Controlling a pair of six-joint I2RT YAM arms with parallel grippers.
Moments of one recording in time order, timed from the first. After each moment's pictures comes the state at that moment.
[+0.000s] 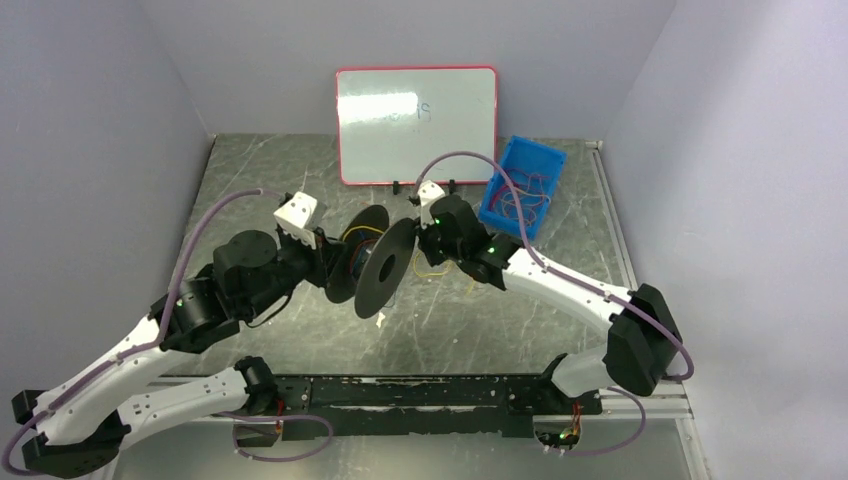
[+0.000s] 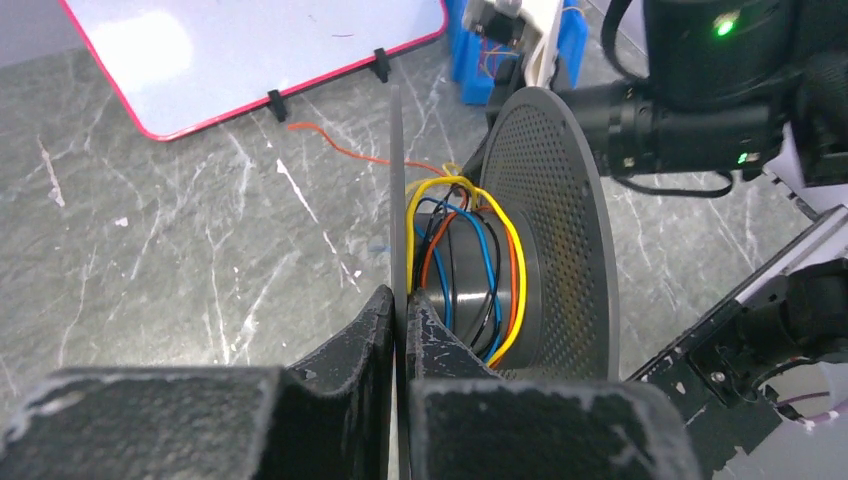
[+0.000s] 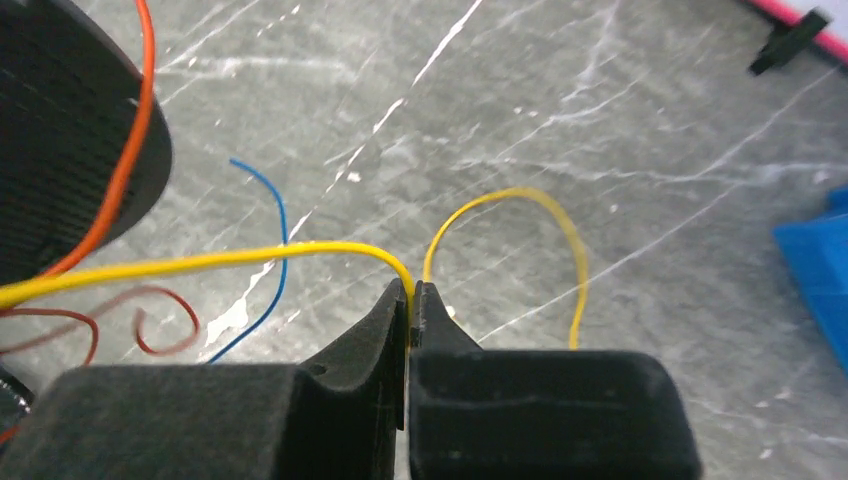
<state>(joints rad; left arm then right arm) -0.97 0.74 1.04 -0.55 -0.34 -0.27 0.81 1.41 1.05 -0.26 0.13 0.07</state>
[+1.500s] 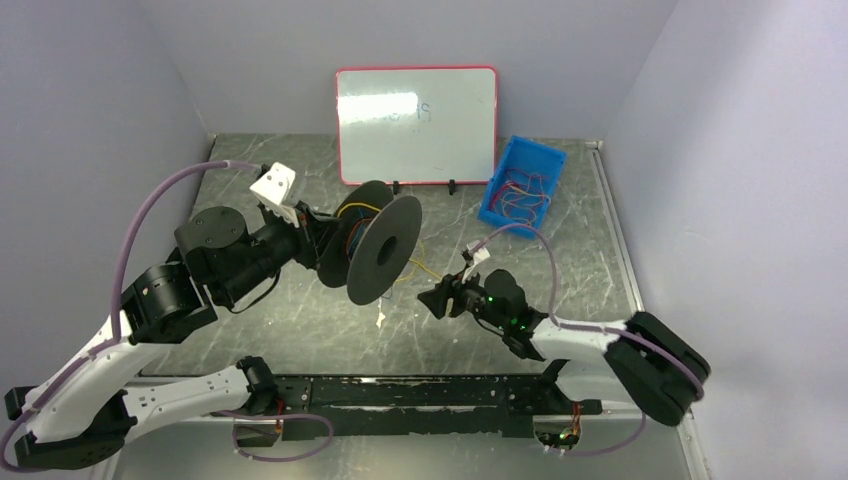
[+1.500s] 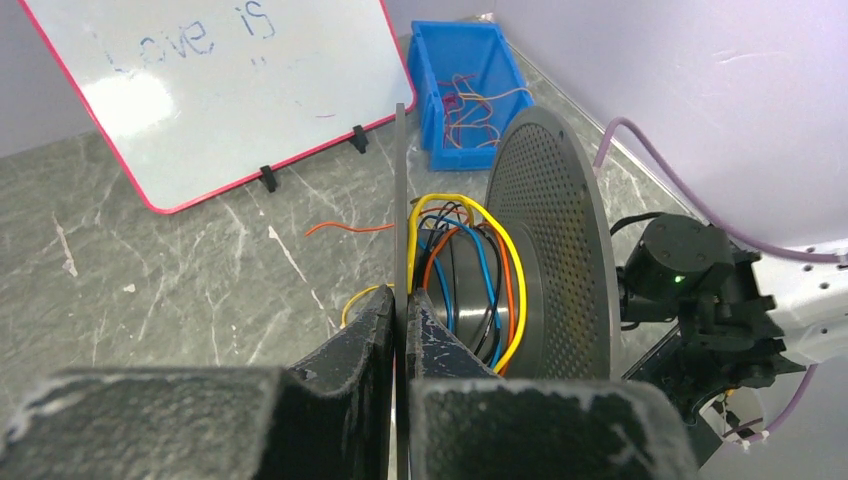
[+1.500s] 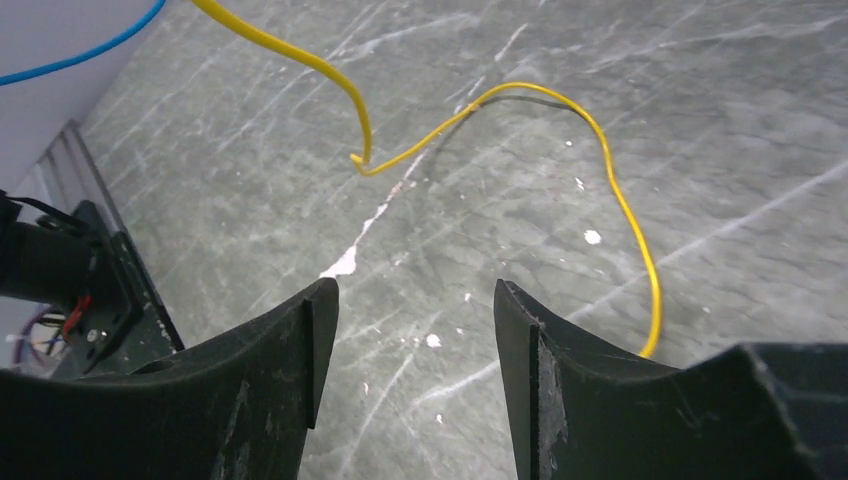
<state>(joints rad) -0.97 0.83 1.32 -0.63 -0.30 -0.24 0.79 1.16 0.21 0.68 -0.08 0.42</state>
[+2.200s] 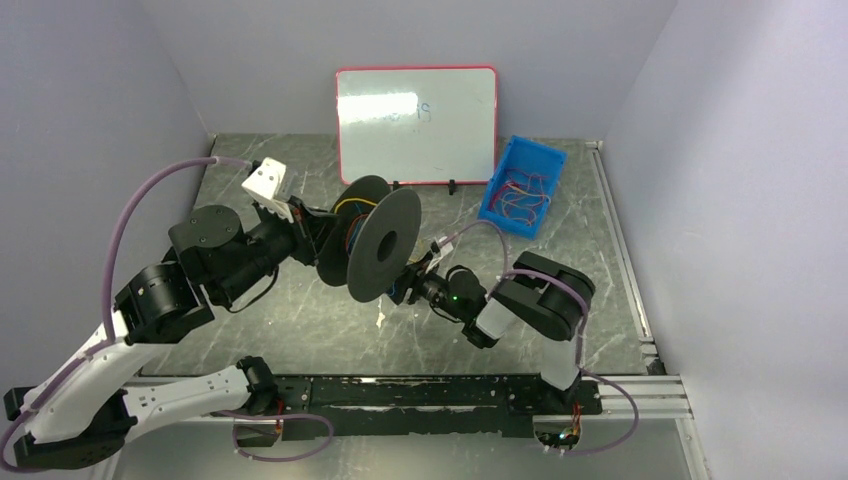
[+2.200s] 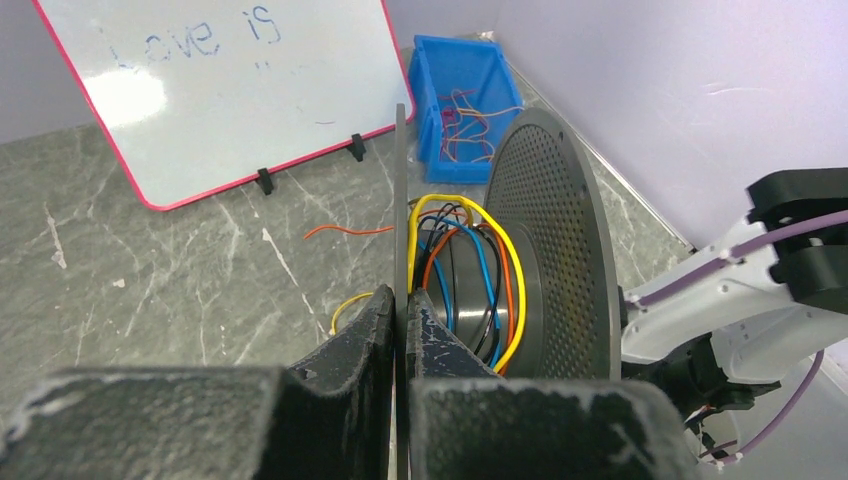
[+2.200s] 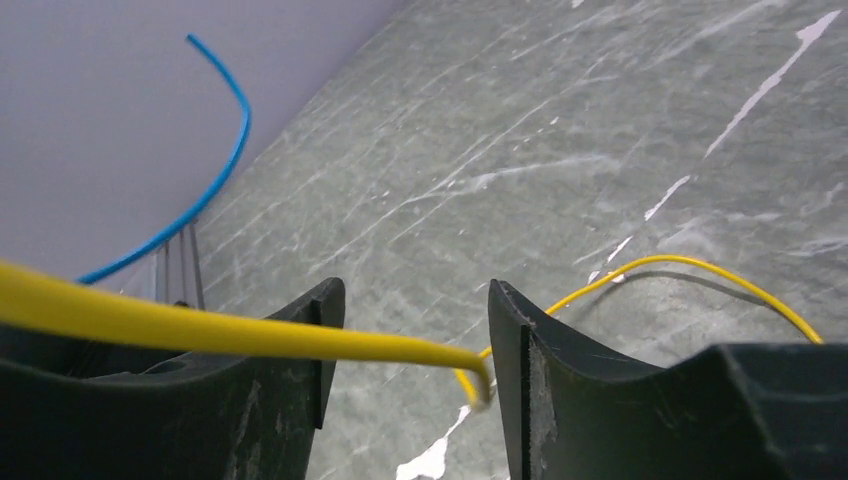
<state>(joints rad) -0.97 0.83 1.34 -0.63 -0.33 -0.29 0.90 1.86 0.42 1.45 -0.07 0.57</state>
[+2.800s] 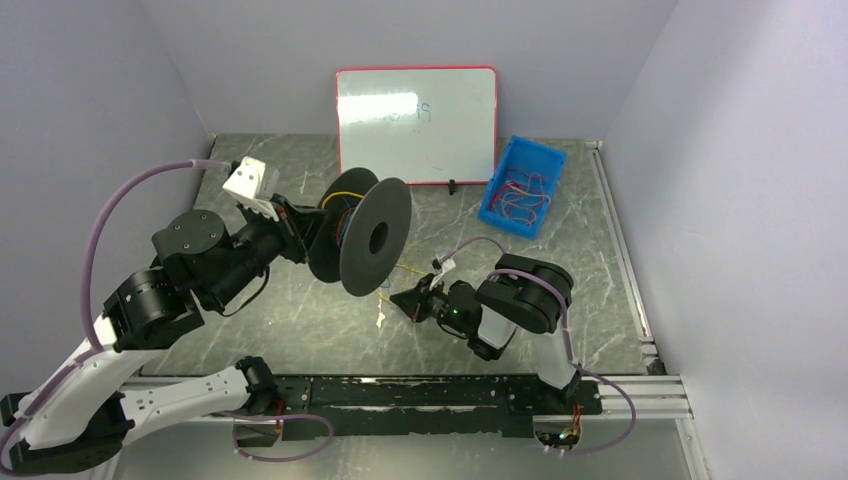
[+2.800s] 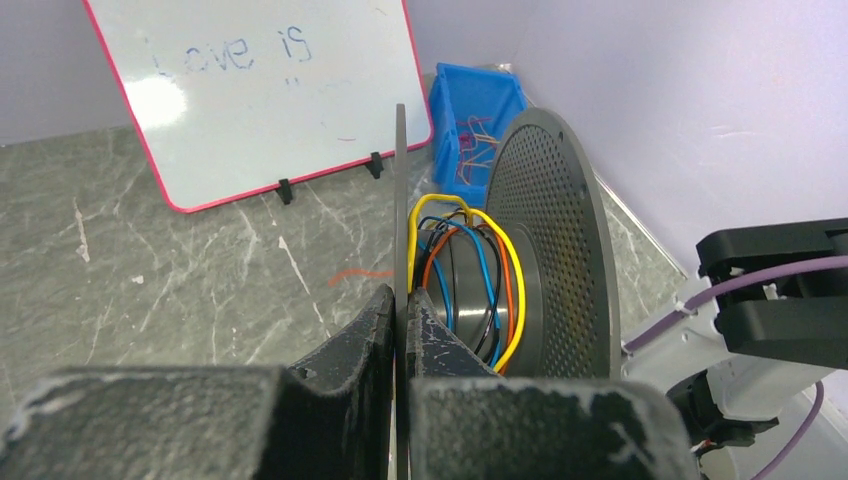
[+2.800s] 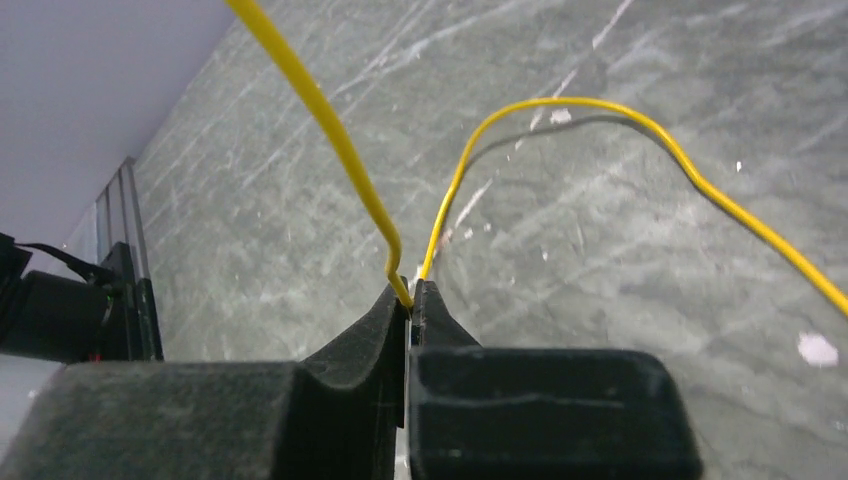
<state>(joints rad) -0.97 0.80 1.34 -0.63 -0.39 -0.31 0.94 2.01 0.35 1.53 -0.02 0.61</state>
